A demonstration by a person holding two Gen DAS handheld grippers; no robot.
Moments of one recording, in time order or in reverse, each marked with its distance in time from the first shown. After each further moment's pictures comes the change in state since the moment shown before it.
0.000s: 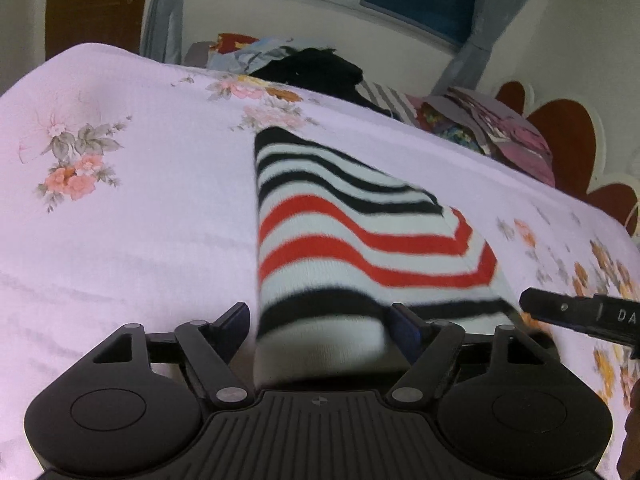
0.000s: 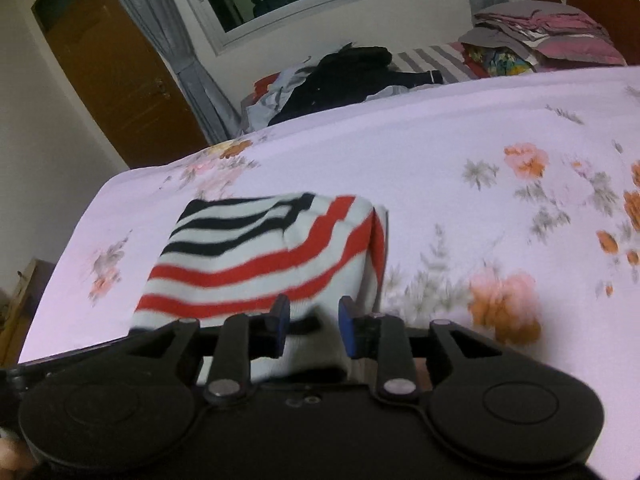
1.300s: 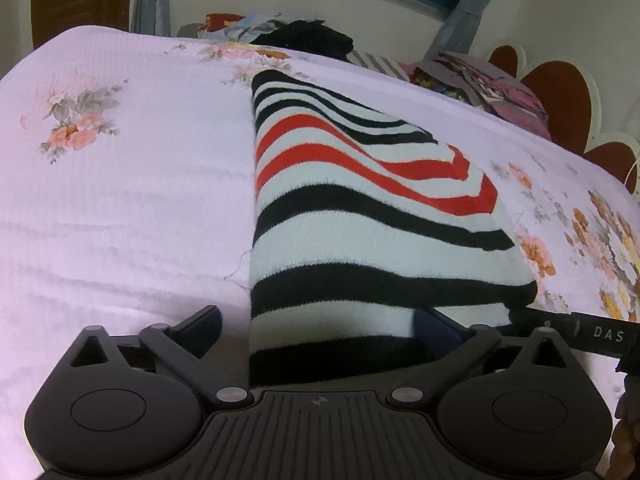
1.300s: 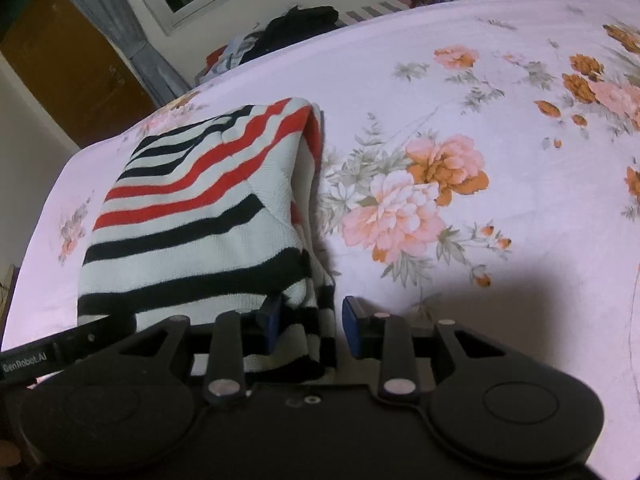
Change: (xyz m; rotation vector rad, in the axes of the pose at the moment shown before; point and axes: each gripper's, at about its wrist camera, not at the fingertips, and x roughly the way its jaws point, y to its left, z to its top) left arm -0.005 -0.001 -0.038 0.059 0.070 0.009; right arm -0.001 -0.023 -0.065 0.110 0.076 -0.094
